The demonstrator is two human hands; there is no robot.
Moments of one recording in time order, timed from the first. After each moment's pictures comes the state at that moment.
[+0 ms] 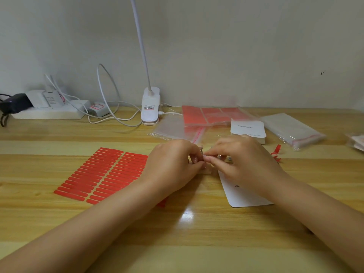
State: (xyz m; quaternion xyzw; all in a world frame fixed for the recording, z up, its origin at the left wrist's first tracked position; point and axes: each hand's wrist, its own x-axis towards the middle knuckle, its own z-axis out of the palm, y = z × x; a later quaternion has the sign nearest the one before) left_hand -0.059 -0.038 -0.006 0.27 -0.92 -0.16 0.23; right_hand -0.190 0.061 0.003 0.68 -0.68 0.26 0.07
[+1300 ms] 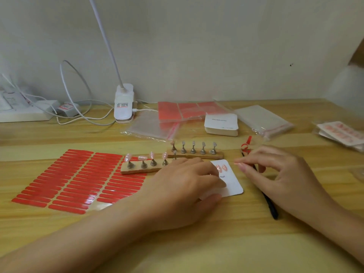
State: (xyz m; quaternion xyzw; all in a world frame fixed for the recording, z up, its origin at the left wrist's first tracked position) left_hand -0.069 0.016 -0.005 -0.01 -0.99 -0.07 0.15; right_hand -0.231 0.149 -0.014 0.59 -0.71 0.39 0.06
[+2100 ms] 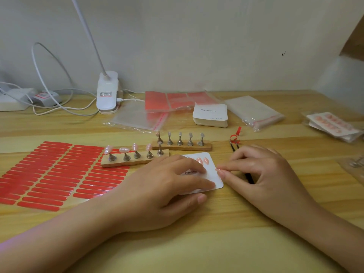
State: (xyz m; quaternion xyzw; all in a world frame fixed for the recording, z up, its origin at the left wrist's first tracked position) left_hand -0.061 0.012 -0.015 0.00 -0.99 -0.12 0.10; right_hand -0.220 0.153 -0.023 0.58 -0.74 0.33 0.06
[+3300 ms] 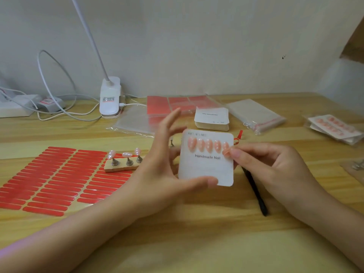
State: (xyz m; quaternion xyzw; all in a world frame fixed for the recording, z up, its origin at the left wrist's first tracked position) left_hand -0.073 0.012 -0.011 0.10 -0.79 -0.56 0.25; right_hand -0.216 0.146 -0.001 0.45 -0.61 0.62 -0.21
